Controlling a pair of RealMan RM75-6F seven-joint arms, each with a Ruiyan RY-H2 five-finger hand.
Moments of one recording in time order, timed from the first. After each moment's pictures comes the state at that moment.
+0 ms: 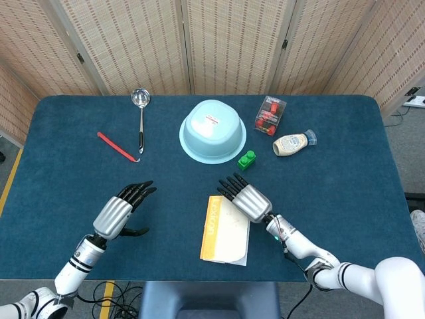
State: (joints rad) left arm -0.52 -1.48 -0.01 -1.40 1.63 1.31 -0.14; right arm 0.74 -1.68 0.07 -1.13 -1.59 0.94 -0.37
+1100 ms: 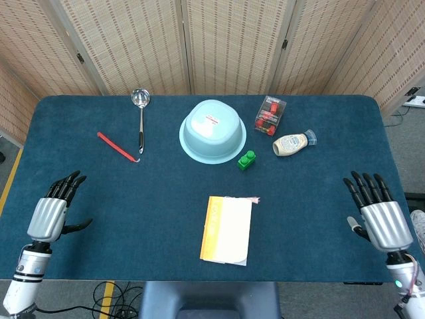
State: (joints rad) left arm -0.32 -1.27 -0.04 -1.49 1.46 1.45 -0.02; right arm 0.21 -1.08 -0.04 -1.61 -1.54 1.55 -0.24
